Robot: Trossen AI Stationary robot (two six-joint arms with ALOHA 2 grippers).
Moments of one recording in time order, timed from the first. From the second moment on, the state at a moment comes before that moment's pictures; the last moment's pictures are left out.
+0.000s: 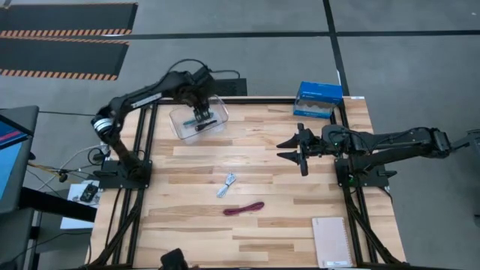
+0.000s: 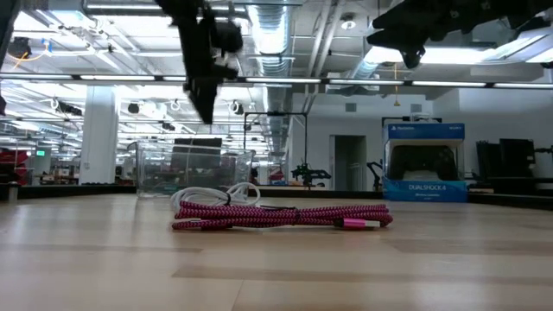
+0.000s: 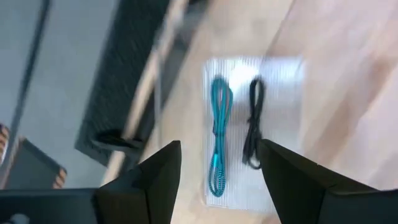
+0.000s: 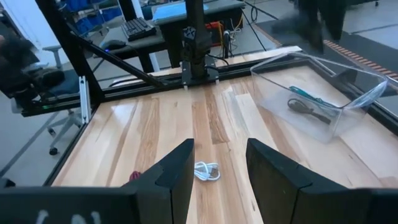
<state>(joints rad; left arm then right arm) 0.65 1.67 1.52 -1.07 -0.19 0.25 -0.03 0.86 0.59 0.05 0.00 0.18</state>
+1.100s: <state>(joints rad) -0.19 0.73 0.85 -0.57 -0.38 -0.32 -0.01 1.60 1.05 0.16 -0.24 -0.09</state>
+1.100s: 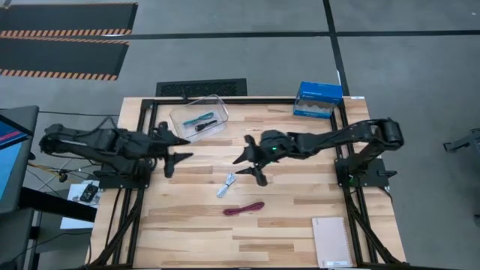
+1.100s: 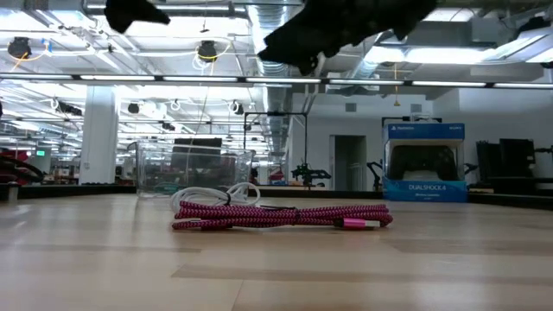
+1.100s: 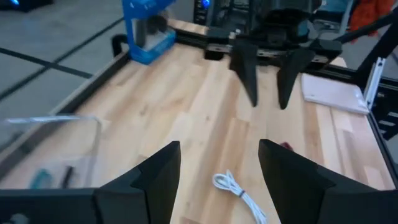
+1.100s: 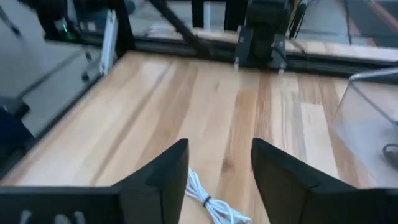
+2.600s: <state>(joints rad) -0.30 0.81 0.66 -0.28 -0.43 -0.42 -0.03 2.14 1.26 0.01 -0.21 -0.29</state>
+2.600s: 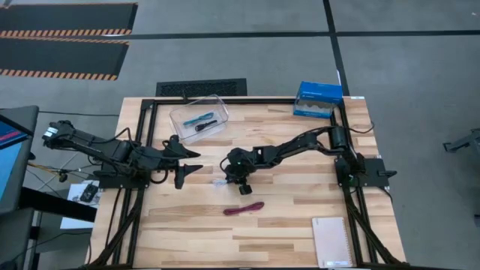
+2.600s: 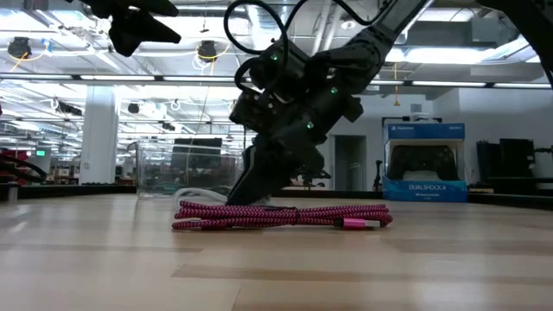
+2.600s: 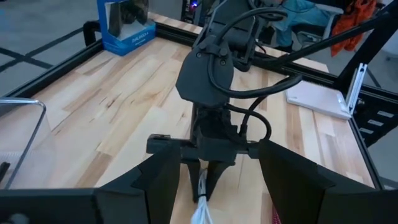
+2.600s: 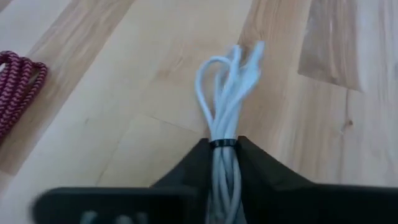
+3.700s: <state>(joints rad) -0.30 0.81 0.66 -0.27 -0.55 -0.40 -0.16 1.36 0.79 0.43 -0.17 -0.12</state>
